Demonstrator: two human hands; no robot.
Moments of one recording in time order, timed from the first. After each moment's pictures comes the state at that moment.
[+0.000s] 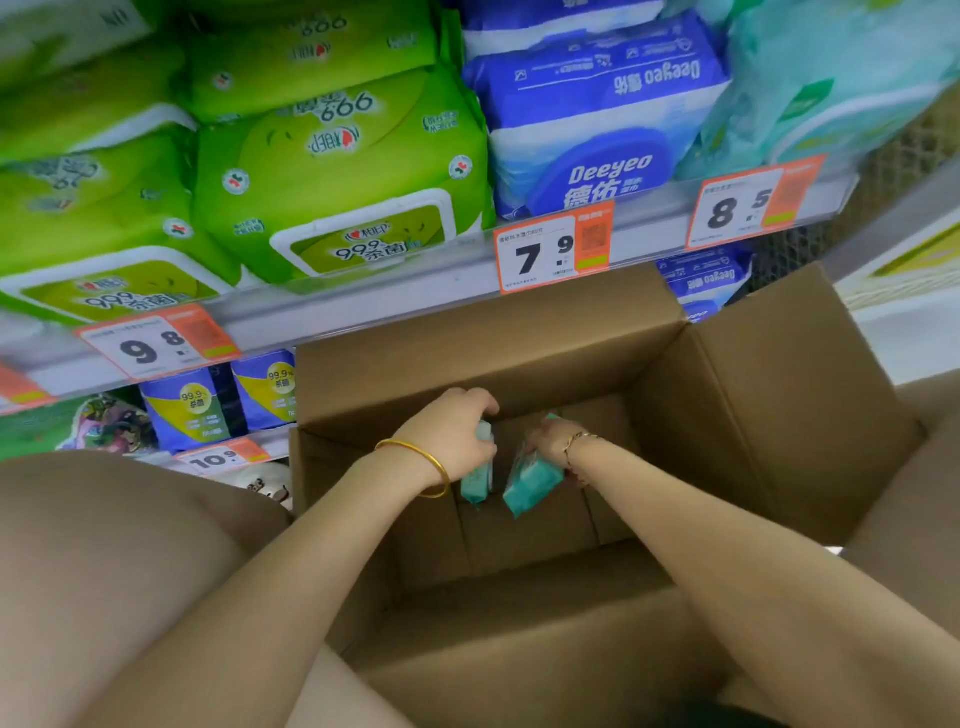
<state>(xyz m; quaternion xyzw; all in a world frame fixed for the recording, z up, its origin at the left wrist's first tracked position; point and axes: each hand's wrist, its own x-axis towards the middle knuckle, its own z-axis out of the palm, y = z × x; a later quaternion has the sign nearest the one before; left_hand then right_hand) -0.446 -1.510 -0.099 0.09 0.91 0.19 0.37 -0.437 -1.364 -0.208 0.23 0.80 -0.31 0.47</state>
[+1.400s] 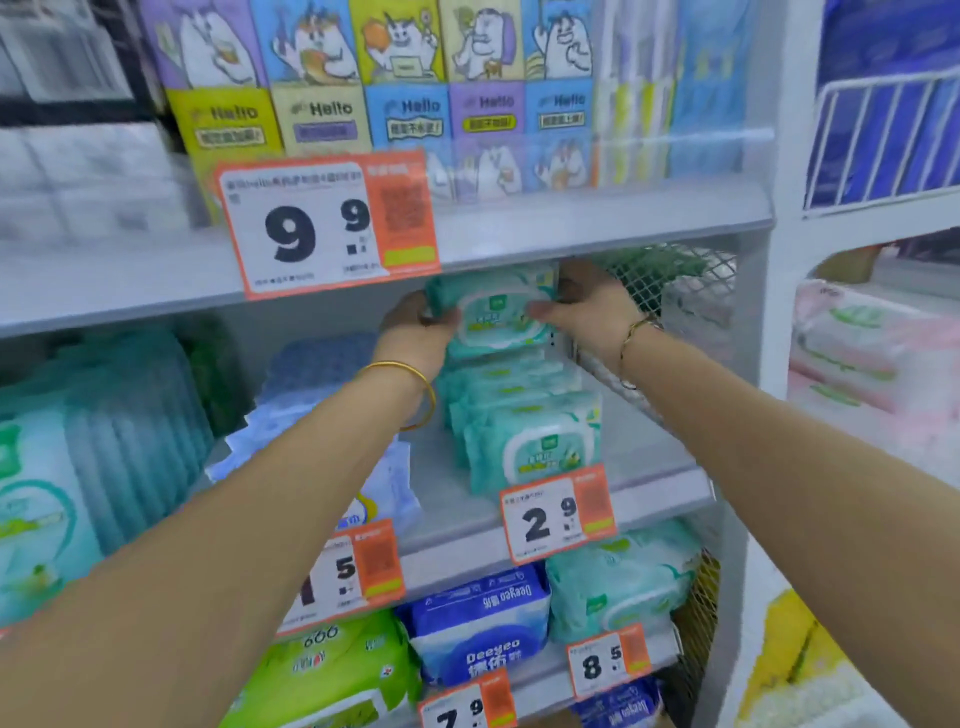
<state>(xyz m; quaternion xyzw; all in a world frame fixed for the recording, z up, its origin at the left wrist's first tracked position) -0.636 -1.382 0.281 0.09 0.84 0.51 -0.16 -0.625 -1.209 0.284 -0.07 0.81 -0.54 -0.21</state>
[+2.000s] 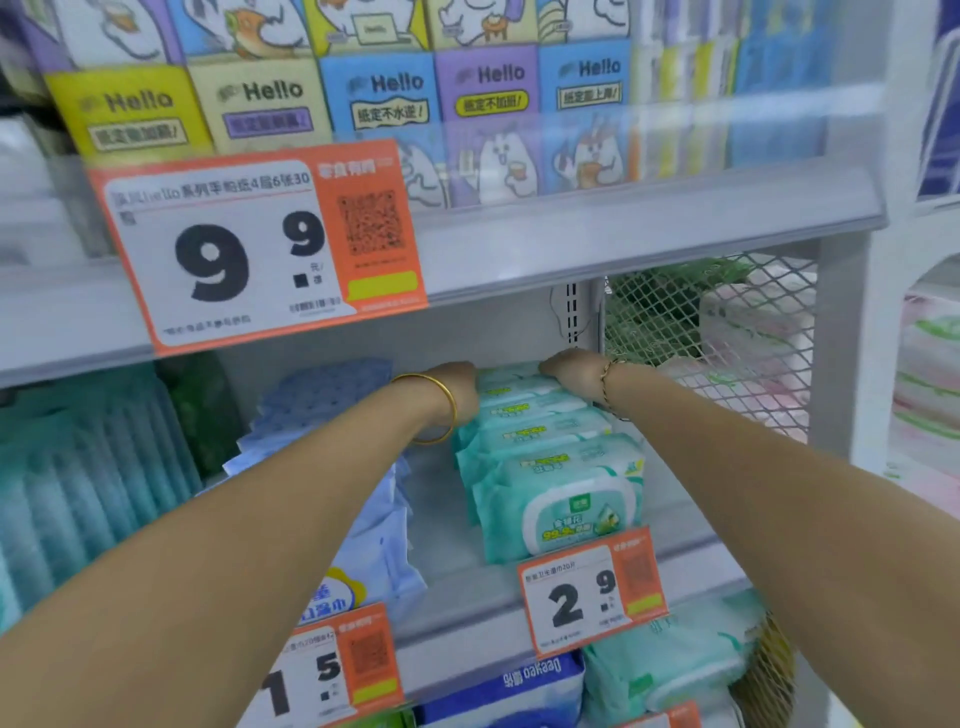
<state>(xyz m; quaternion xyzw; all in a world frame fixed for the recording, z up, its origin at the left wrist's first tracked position) -0.708 -1.362 0.265 0.13 0.99 0.09 0.03 -0.724 -1.212 0.248 0.07 0.95 -0.29 0.05</state>
